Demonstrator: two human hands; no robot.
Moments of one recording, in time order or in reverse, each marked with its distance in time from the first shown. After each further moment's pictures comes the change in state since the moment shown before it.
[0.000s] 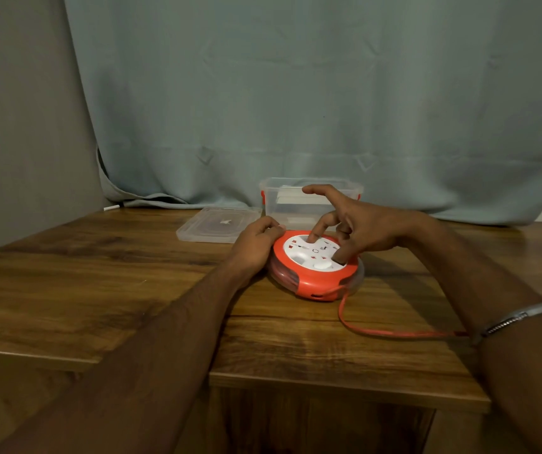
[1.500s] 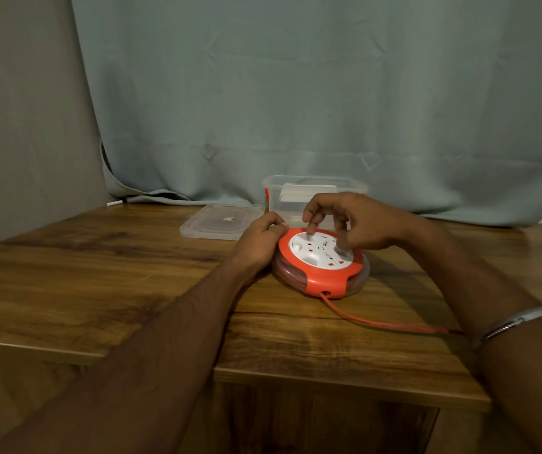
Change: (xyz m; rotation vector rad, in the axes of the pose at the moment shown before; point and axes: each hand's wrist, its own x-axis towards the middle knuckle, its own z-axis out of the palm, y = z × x) left_hand 0.002 -0.003 0.001 0.023 0.020 0.037; right_hand 0.003 -0.010 0.007 -0.194 0.120 -0.073
